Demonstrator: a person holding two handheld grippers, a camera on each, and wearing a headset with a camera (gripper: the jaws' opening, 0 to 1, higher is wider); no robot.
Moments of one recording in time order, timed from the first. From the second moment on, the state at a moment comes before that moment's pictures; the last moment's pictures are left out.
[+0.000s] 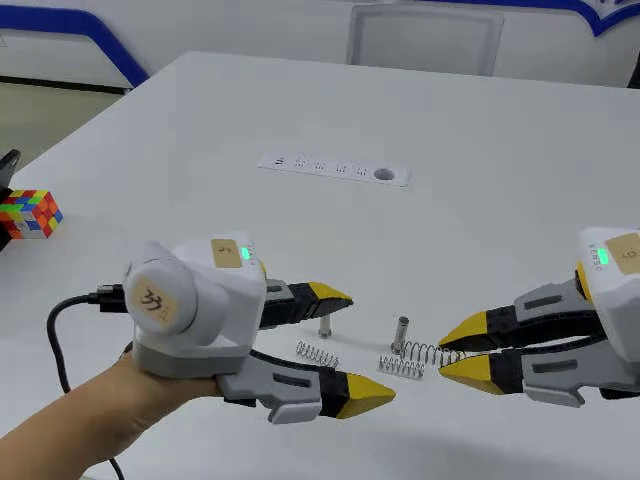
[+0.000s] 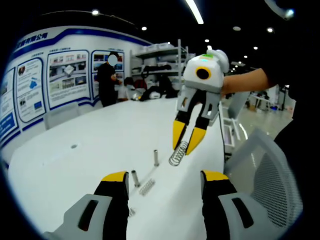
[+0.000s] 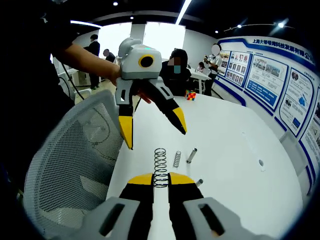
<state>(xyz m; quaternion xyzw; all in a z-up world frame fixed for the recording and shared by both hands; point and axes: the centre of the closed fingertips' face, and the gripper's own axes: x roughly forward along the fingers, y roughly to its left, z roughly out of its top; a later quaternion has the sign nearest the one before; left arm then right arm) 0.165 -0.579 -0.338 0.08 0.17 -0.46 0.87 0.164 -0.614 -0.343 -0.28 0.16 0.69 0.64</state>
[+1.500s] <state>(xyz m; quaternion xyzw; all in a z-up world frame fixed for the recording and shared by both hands) 0.150 -0.605 -0.321 0.11 0.14 -0.53 0.83 0.152 -0.601 -0.324 -0.25 0.14 0.71 0.64</state>
